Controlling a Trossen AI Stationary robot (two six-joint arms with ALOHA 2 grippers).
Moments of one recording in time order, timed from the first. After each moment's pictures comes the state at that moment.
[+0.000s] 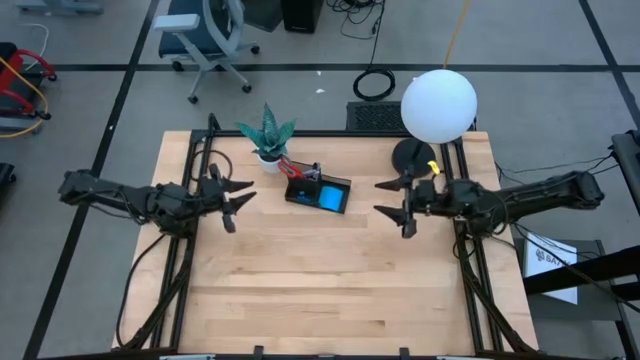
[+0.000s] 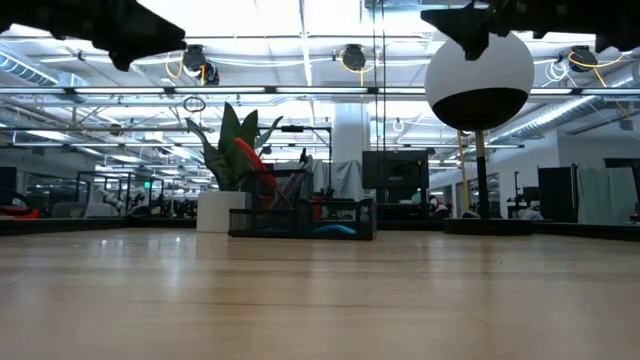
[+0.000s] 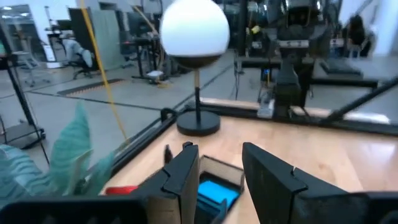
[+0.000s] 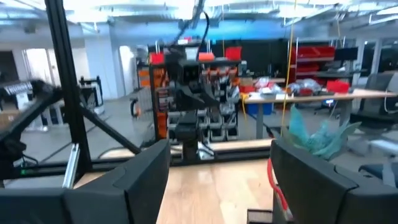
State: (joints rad) left arm -0.22 0.49 0.37 0.08 -0.55 -0.01; right arm 0.07 0.84 0.38 0.61 0.16 0.03
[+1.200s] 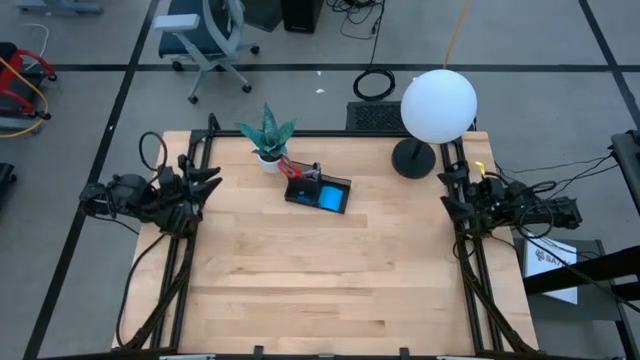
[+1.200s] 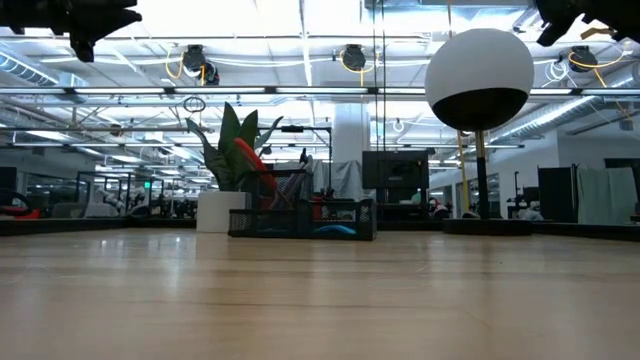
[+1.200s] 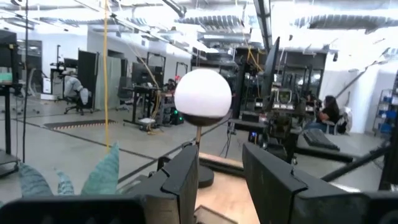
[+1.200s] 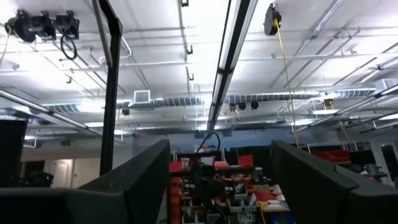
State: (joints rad) left arm -0.23 0.00 0.35 -0.08 -0.56 0.01; right arm 0.07 0.05 0.10 0.60 0.10 0.01
